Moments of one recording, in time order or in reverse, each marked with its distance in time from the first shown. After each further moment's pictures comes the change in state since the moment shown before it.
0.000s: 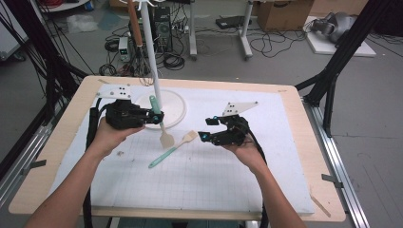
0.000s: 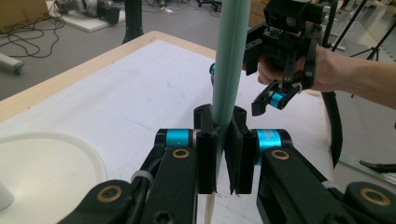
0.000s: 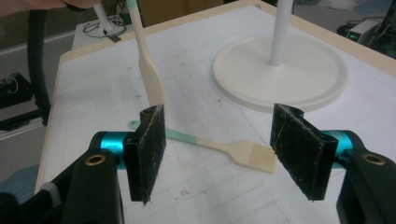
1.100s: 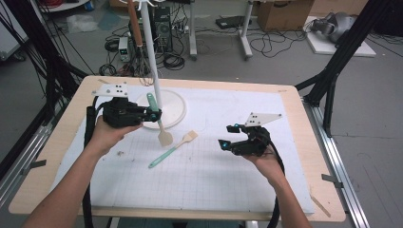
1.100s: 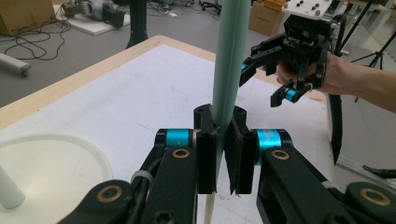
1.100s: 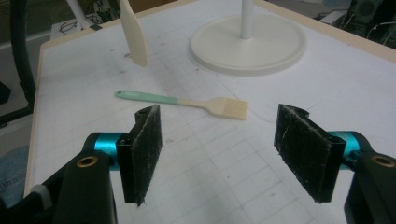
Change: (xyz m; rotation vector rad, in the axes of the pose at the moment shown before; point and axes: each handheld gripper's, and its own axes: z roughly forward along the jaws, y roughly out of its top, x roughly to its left) left arm 0.001 0.003 -0.006 -0.016 0.012 -0.006; right arm -0.002 -0.037 -0.049 0.004 -0.087 0.024
